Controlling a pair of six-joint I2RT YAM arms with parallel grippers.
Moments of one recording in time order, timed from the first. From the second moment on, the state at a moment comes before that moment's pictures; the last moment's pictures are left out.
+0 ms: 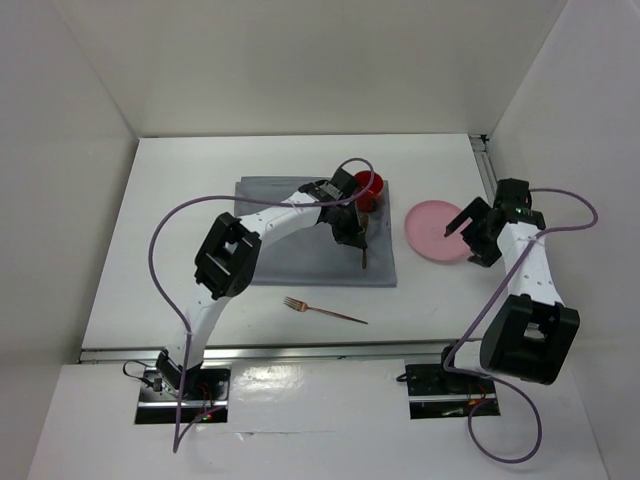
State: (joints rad) left arm -0.70 2.28 1.91 -0.64 0.27 -0.93; right arm -0.28 1.33 1.09 -0.80 -0.08 0.55
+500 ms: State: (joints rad) left arm -0.71 2.33 1.92 -0.64 0.29 -0.90; right arm -0.31 1.40 0.91 -0.58 -0.16 0.75
